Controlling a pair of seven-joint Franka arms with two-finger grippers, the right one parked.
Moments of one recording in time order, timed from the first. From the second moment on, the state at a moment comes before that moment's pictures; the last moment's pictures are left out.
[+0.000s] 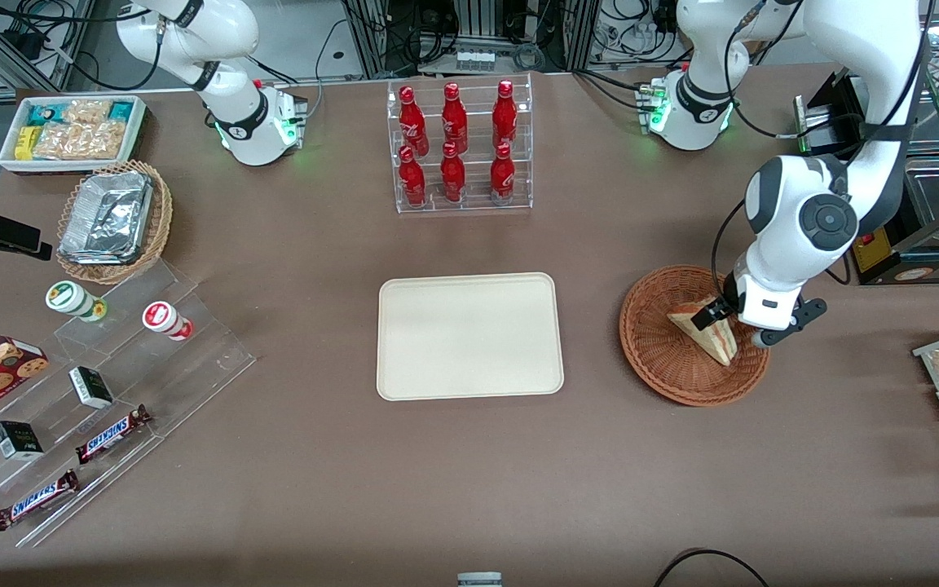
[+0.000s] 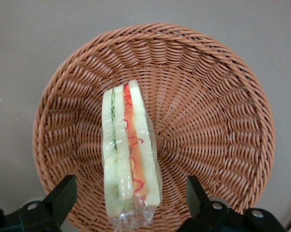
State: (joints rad) arm -0.08 0.17 -0.06 -2.25 0.03 2.41 -0.73
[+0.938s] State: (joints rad) arm -0.10 0.26 -0.07 -2.22 0.03 2.46 -0.77
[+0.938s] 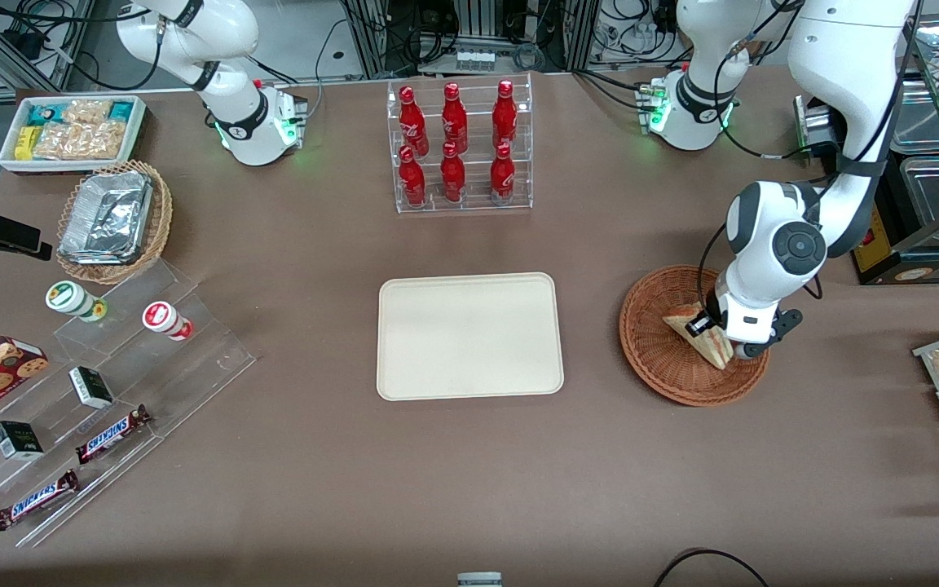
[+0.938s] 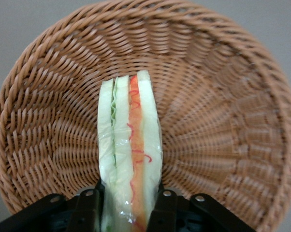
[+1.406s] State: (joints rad) arm -0.23 0.20 -0.08 -1.79 0.03 1.96 -0.80
